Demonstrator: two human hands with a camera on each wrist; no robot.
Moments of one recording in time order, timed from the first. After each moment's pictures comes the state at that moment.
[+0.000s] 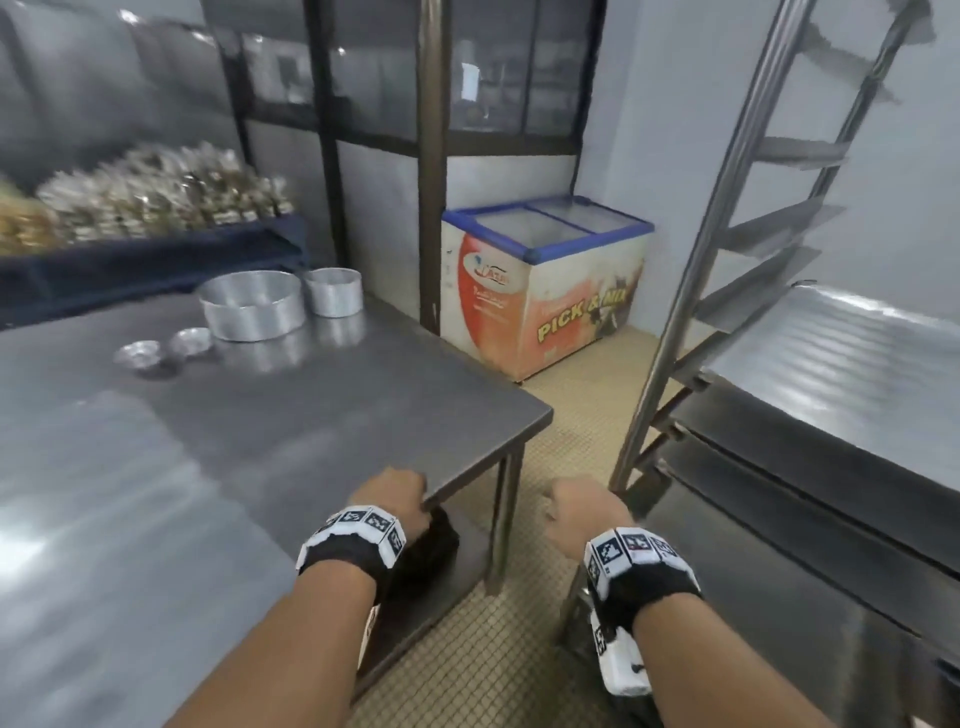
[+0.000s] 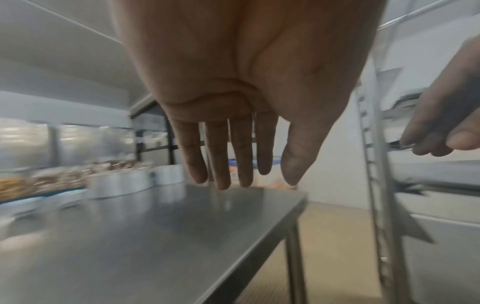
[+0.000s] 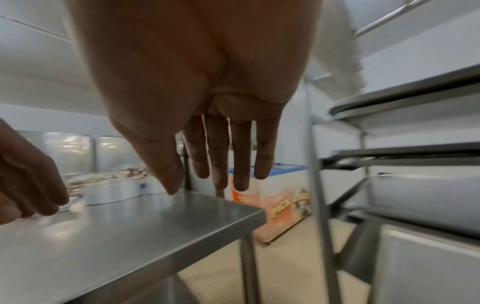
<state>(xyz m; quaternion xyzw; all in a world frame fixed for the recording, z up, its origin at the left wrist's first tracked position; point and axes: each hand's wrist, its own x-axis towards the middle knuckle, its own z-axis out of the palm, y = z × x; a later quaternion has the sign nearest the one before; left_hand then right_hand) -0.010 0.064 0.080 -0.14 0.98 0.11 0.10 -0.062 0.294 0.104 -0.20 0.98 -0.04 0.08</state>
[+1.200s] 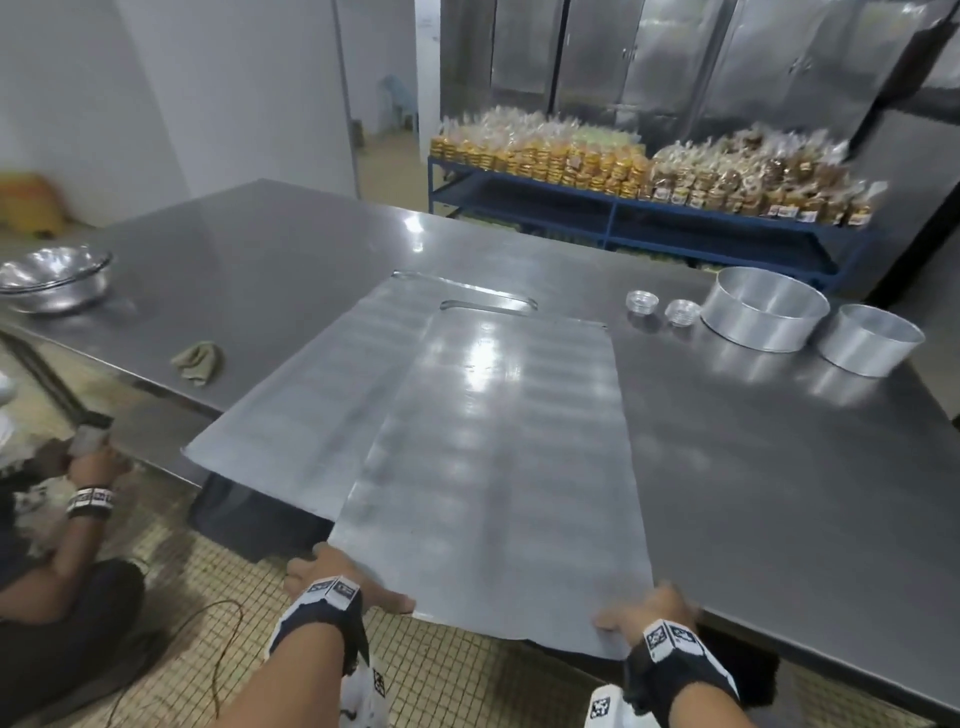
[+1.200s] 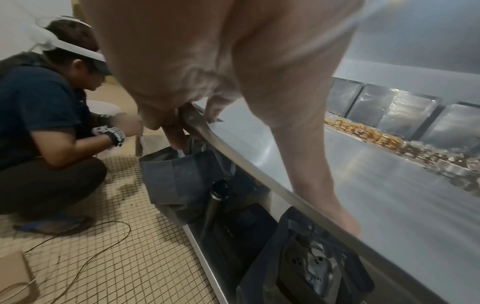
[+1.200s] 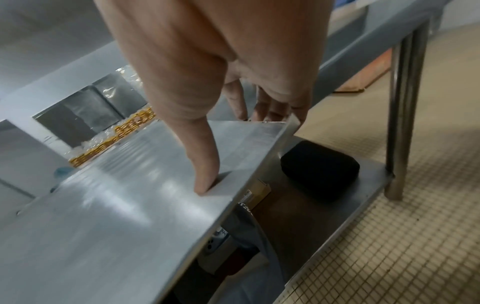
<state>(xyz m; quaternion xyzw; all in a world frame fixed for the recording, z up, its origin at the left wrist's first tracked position) 0.345 -0.021 -0.026 -0.86 0.41 0.29 0.06 0.018 0.038 -0.041 -0.23 0.90 -0.16 0.32</state>
